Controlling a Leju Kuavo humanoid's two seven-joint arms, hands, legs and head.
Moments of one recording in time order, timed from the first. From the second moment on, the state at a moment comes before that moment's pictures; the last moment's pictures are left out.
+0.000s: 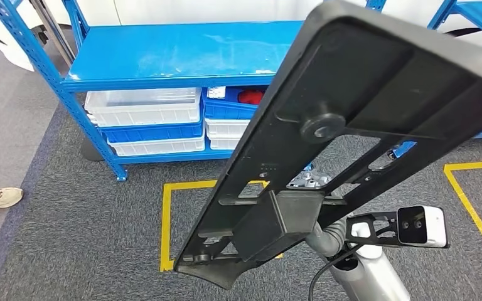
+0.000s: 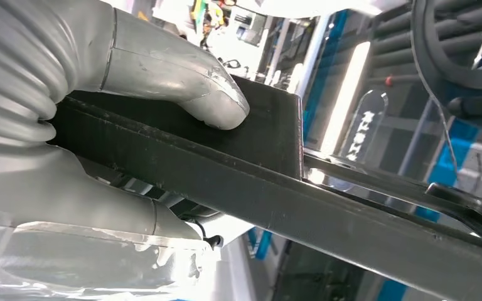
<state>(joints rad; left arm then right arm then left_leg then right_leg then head) -0.08 -0.02 1.31 -0.23 -0.82 -0.08 -0.19 -0.27 -0.13 0.39 -1.87 -0.48 0.66 -0.61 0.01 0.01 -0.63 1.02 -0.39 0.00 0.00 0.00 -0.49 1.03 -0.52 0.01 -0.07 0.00</state>
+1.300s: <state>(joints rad) -0.07 -0.03 1.35 -0.24 -0.79 -0.06 -0.19 -0.32 -0.01 0.43 -1.94 -0.49 0.61 -0.51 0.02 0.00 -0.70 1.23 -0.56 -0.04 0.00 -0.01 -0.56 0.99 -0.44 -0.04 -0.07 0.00</state>
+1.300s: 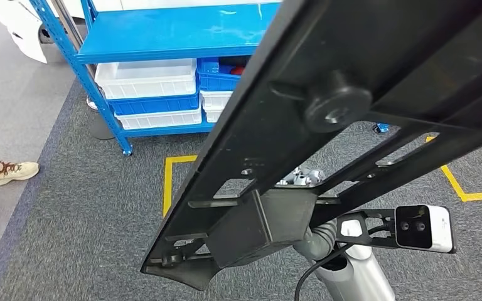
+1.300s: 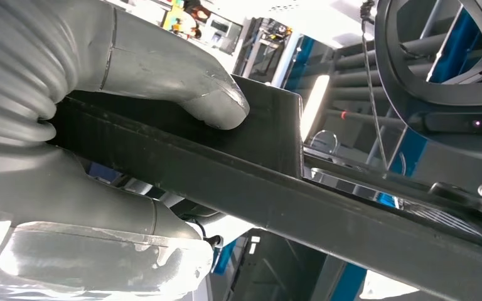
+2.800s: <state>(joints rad) -0.06 -0.03 1.35 -0.24 -0.82 -0.03 -0.17 -0.28 0.00 0.54 -1.97 -0.35 0.49 -0.66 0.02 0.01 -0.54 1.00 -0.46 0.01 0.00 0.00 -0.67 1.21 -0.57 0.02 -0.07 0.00</state>
